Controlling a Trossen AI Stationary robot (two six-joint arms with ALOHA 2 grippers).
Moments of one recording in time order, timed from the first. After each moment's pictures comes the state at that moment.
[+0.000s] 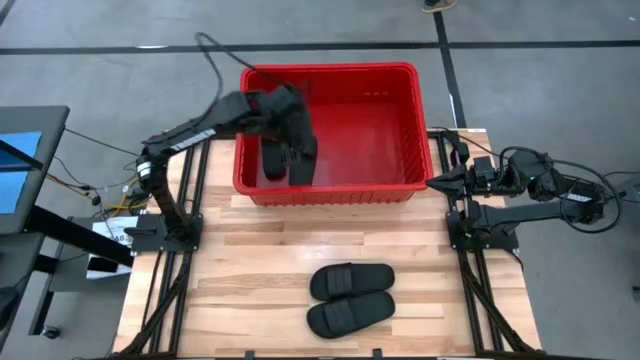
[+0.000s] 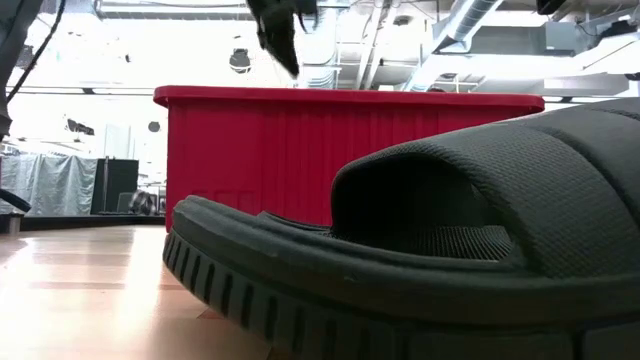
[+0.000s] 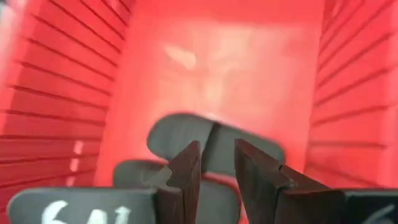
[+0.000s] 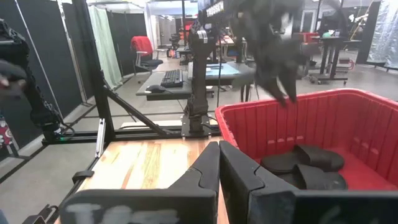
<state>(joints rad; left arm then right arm) 0.40 1.75 1.98 -1.16 -0.16 0.30 0.00 0.39 0.79 -0.44 0.00 0.00</state>
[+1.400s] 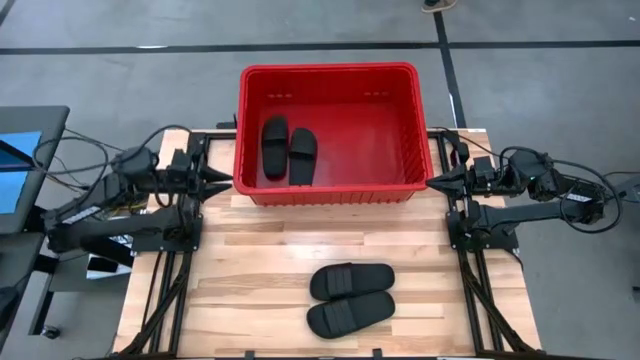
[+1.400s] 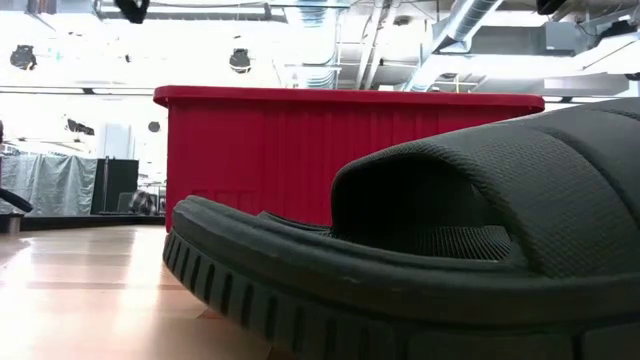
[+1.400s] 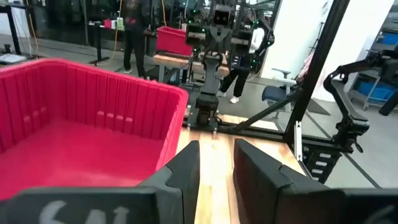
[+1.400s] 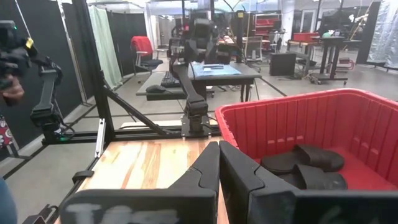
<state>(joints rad) 0.33 0.43 0.75 -0.36 0.30 -0.15 0.00 0.39 0.78 -0.44 0.00 0.00</state>
